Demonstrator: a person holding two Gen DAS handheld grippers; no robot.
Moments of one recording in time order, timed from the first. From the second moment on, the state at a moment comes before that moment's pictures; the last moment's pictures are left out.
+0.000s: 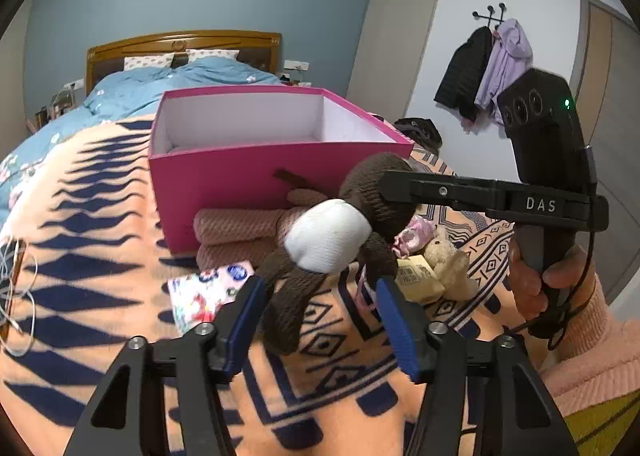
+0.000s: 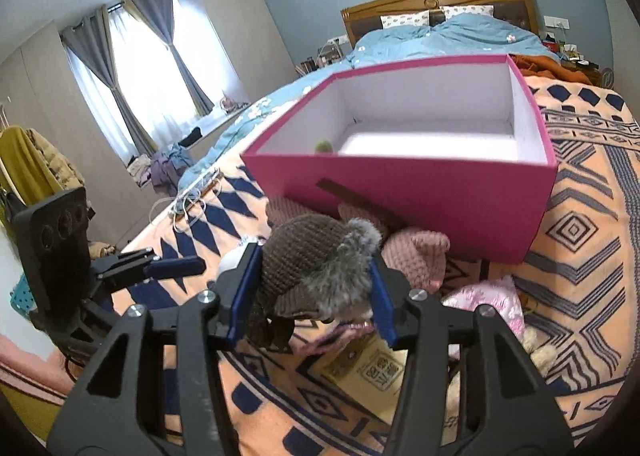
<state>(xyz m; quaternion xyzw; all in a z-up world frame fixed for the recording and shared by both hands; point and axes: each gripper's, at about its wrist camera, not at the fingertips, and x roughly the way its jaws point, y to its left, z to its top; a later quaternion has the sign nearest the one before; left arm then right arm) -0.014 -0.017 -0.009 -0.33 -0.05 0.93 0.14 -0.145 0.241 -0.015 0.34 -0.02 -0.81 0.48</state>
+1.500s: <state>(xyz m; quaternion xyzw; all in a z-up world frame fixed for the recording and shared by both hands) -0.172 -0.069 0.062 -0.31 -0.04 0.95 0.09 -0.255 0.162 0.053 0.29 -0.02 -0.82 0.48</state>
